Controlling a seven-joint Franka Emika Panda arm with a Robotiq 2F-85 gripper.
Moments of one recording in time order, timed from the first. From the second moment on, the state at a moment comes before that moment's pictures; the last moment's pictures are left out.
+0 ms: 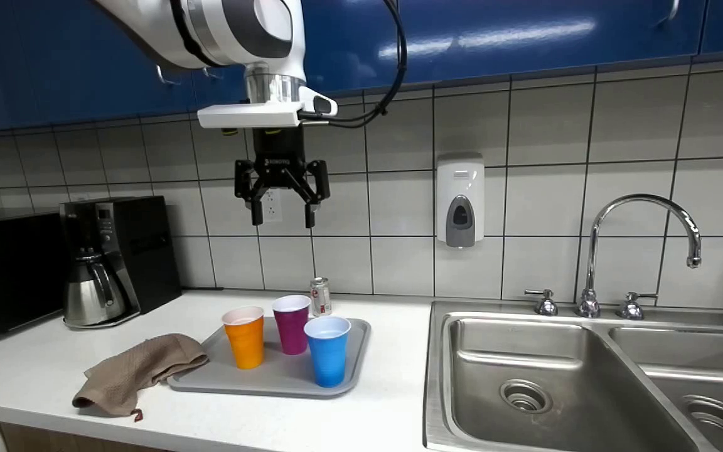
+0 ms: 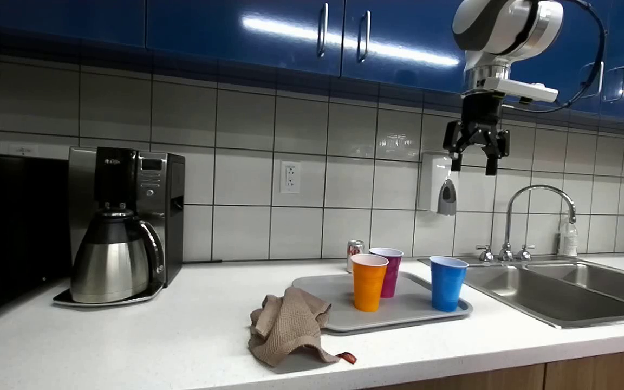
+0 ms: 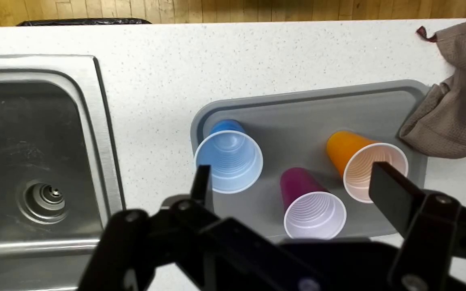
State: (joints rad) arm -0.01 -0.35 -0.13 -2.22 0.00 1.88 -0.16
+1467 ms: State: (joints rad) arm -0.08 -0.26 -0.14 -2.31 -0.06 2.19 -0.14
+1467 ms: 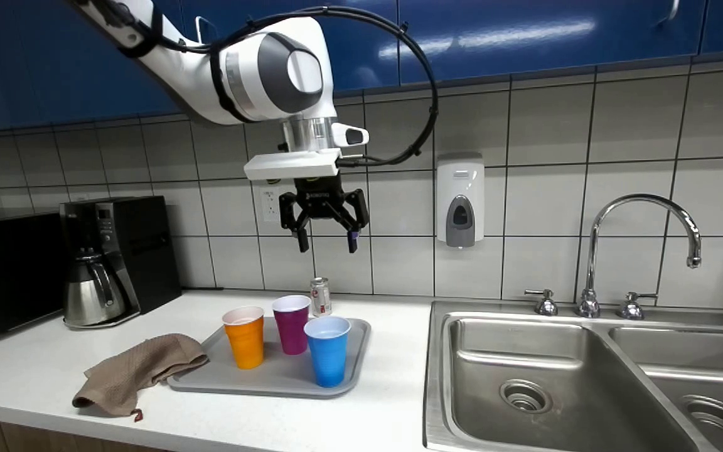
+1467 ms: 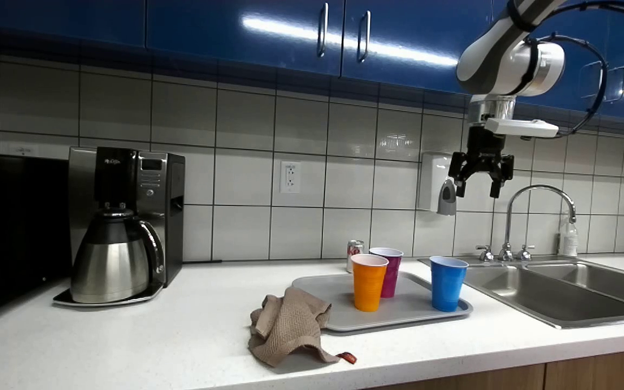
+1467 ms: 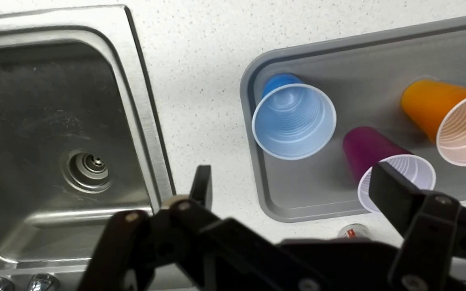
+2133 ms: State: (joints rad) arm -0.09 -0.15 -0.15 -2.31 -0.06 2.32 -0.14
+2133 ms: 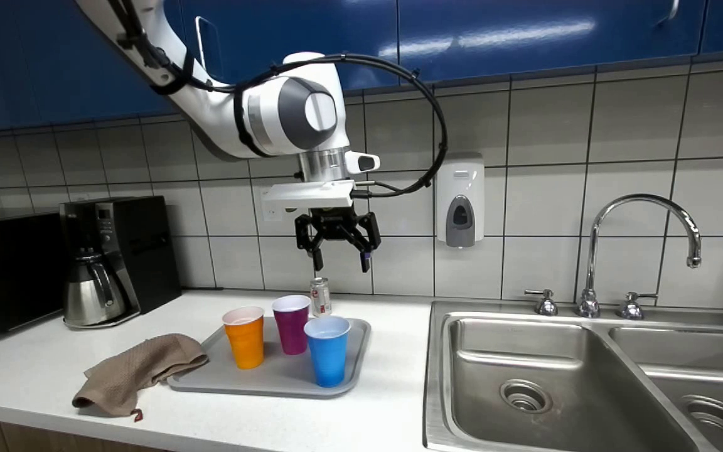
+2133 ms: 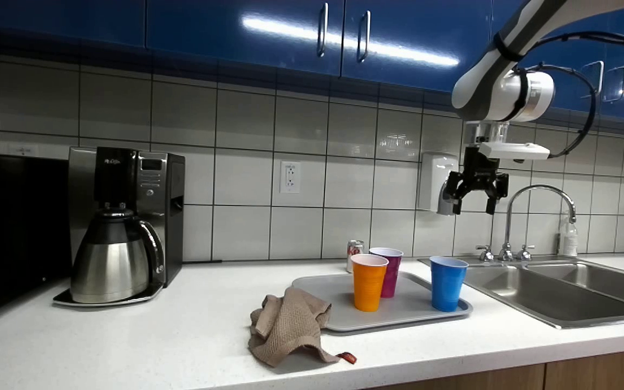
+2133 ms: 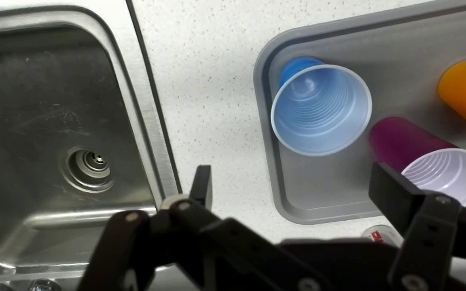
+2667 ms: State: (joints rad) arm -0.09 -0.06 -0.15 -2.31 -0.06 2.37 -0.14
